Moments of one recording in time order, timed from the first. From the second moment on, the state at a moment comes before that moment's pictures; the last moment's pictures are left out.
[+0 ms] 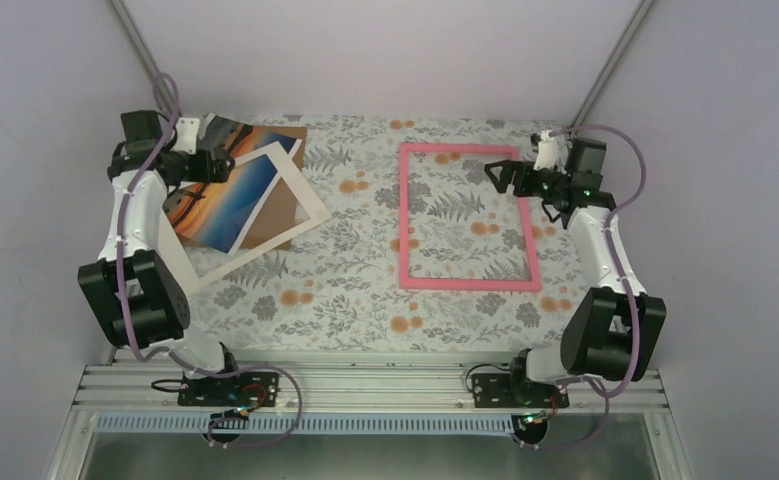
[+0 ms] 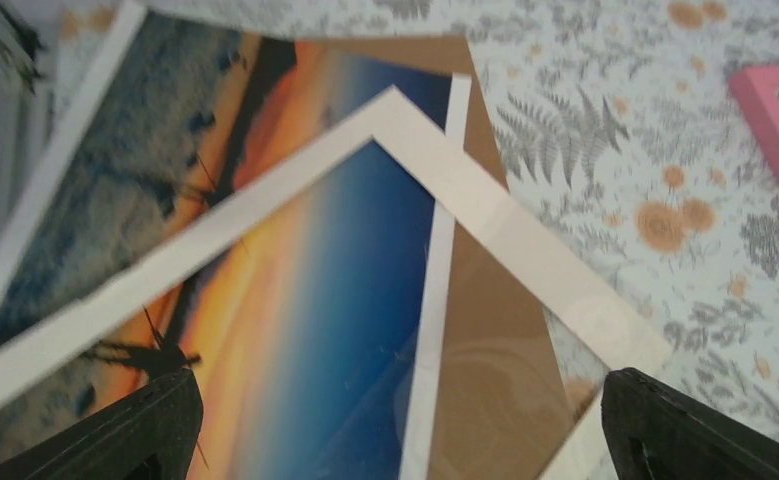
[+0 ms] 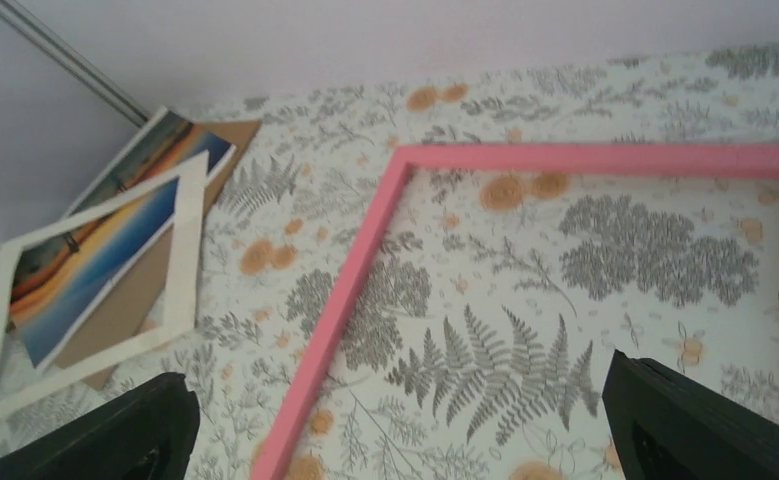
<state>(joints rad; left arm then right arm) 0.30 1.61 1.44 -0.66 0.44 0.22 -0.17 1.43 1.16 -0.34 -0.71 0.04</state>
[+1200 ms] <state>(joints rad) 0.34 1.19 1.00 -0.56 0.15 0.07 0.52 2.10 1.57 -0.50 0.05 0.32</state>
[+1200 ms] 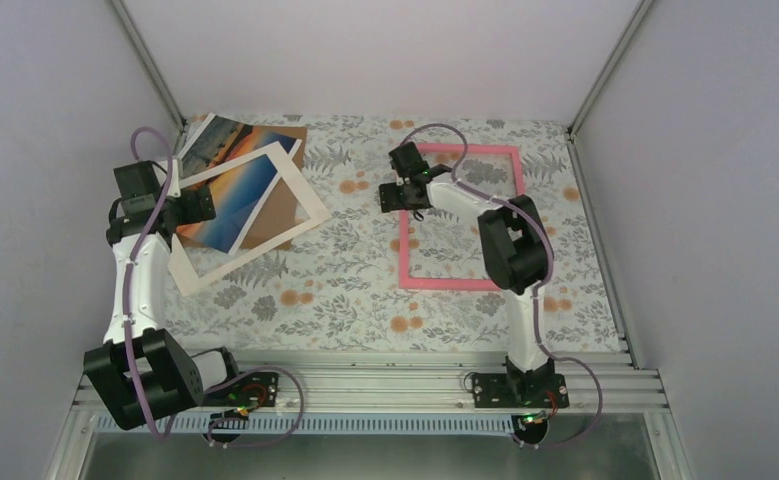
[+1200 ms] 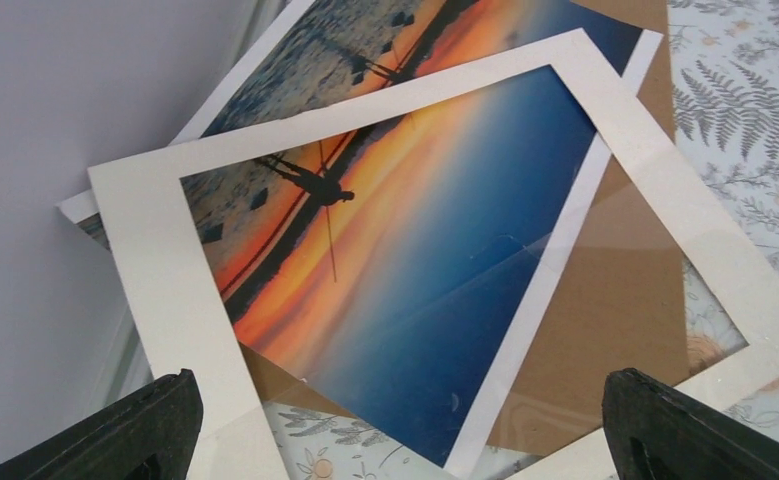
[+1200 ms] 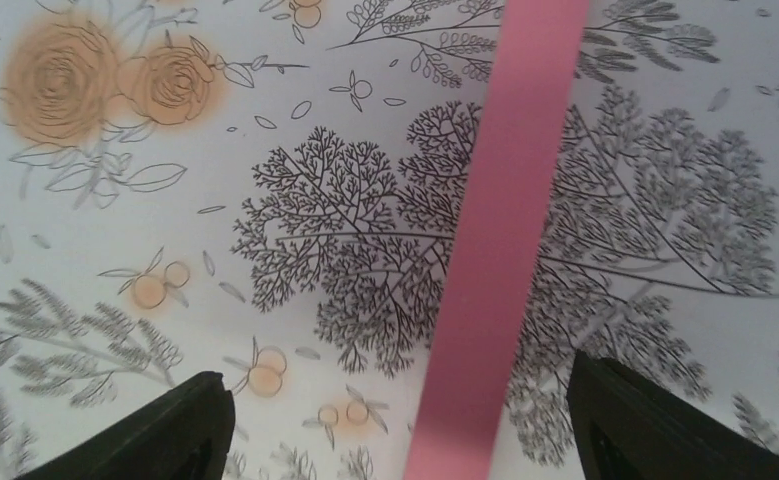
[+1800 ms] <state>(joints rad) 0.35 1.22 0.99 -0.55 0.13 0.04 0.55 2.25 1.69 -0.54 0.16 0.44</state>
